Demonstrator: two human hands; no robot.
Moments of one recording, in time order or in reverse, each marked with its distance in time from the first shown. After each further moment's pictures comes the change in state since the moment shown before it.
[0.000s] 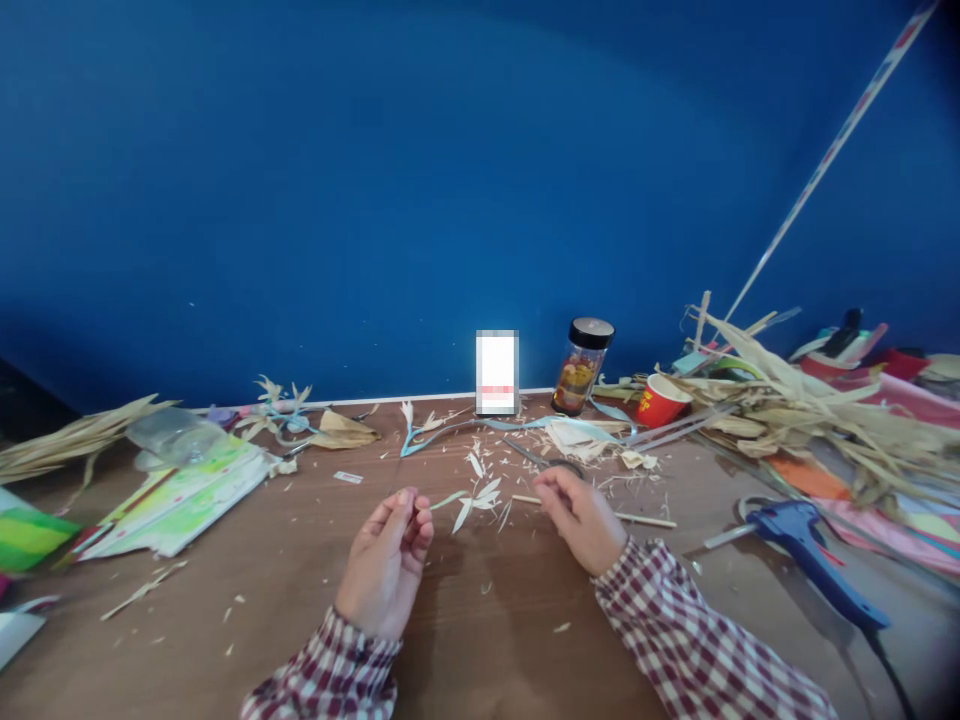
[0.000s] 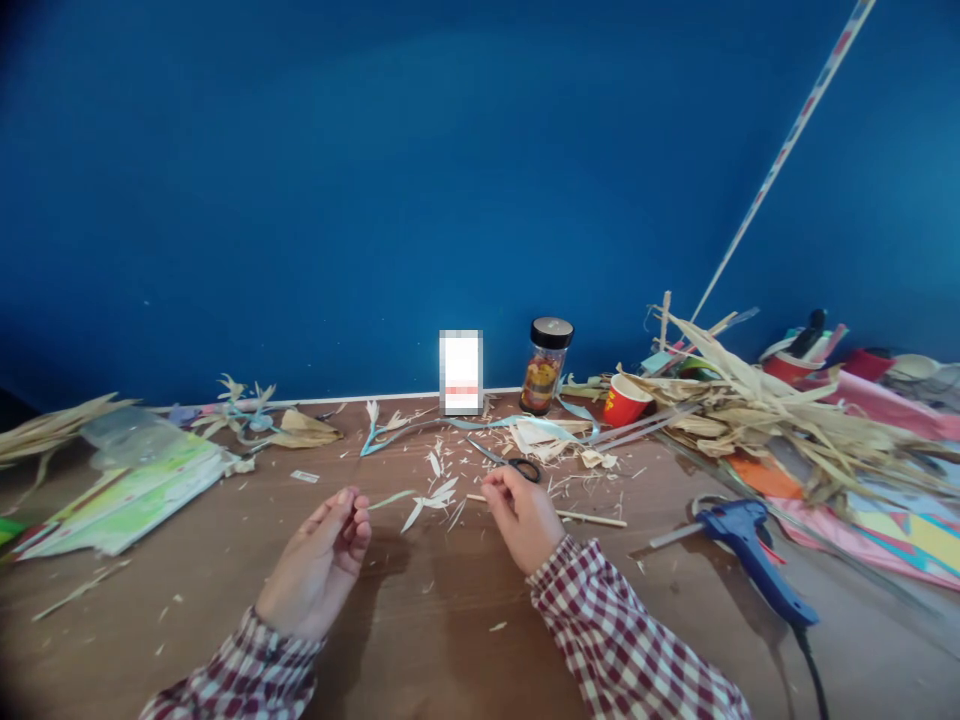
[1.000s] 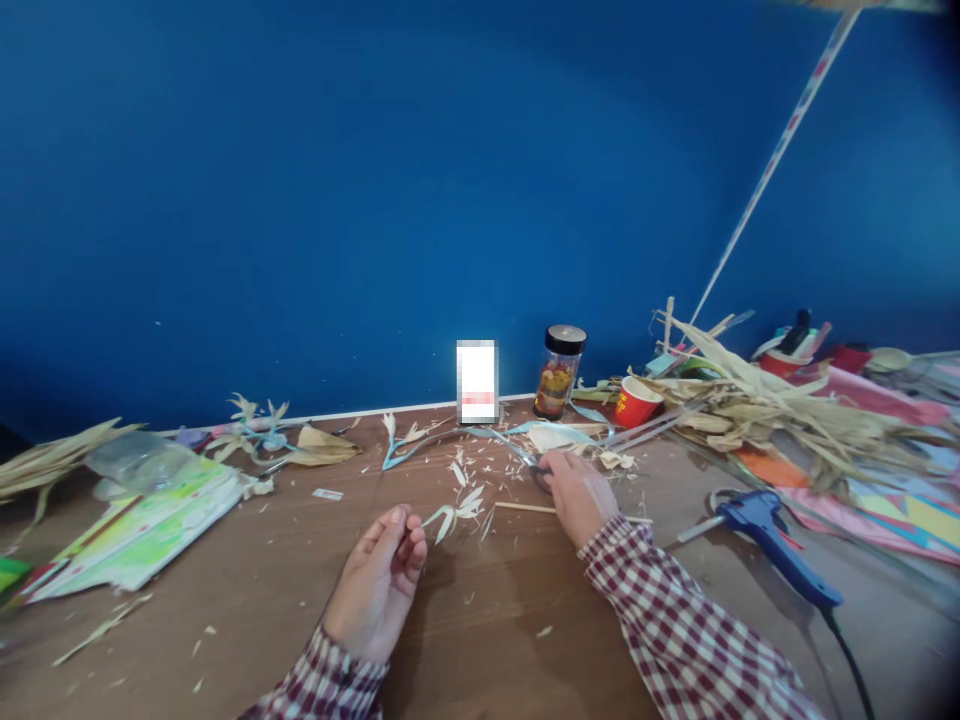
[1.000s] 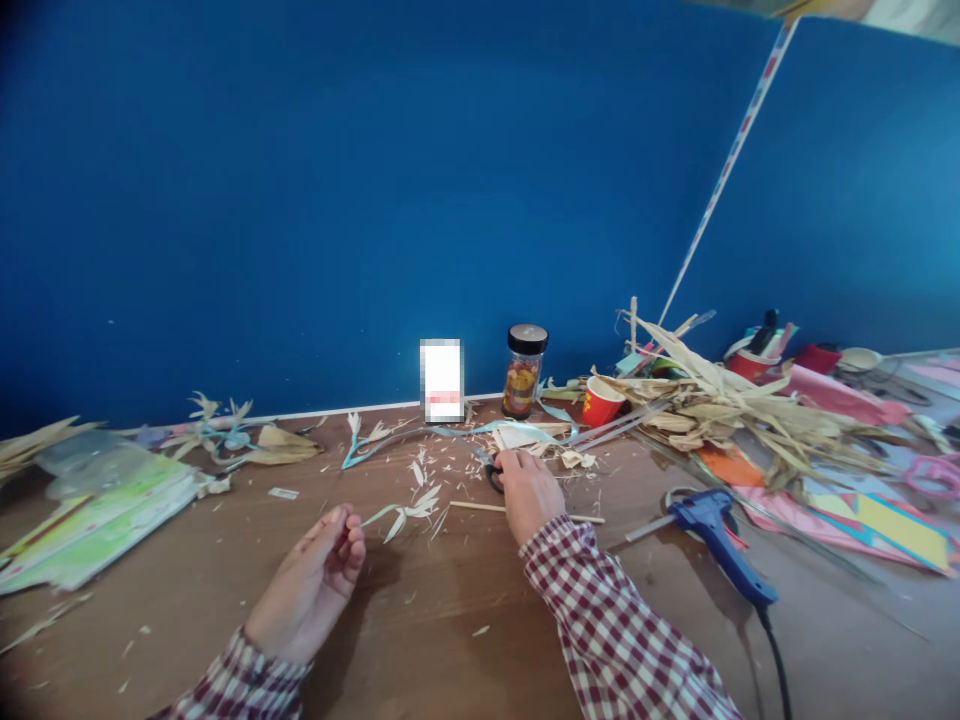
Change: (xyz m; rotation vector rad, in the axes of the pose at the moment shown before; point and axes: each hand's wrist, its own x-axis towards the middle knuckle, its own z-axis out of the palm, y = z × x) left_hand -0.001 -0.008 -0.001 0.032 -0.045 -0.078; right_hand 0.017 0.015 -0.022 -0.586 0.093 -0.015
